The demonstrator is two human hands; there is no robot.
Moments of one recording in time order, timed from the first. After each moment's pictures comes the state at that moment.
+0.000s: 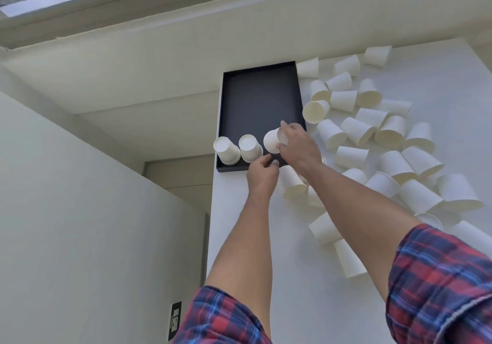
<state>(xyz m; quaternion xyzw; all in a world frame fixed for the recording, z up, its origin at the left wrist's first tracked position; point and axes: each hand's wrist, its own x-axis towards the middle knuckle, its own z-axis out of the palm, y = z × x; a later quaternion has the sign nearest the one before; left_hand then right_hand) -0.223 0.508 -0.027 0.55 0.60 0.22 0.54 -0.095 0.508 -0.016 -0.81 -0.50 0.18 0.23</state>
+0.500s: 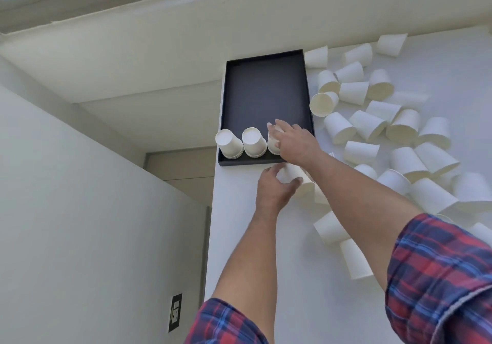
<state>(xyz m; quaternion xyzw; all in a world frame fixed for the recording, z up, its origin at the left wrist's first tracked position) -0.232 0.482 -0.059 0.63 0.59 0.14 0.49 -0.096 0.531 -0.040 -0.74 -0.66 0.11 0.02</state>
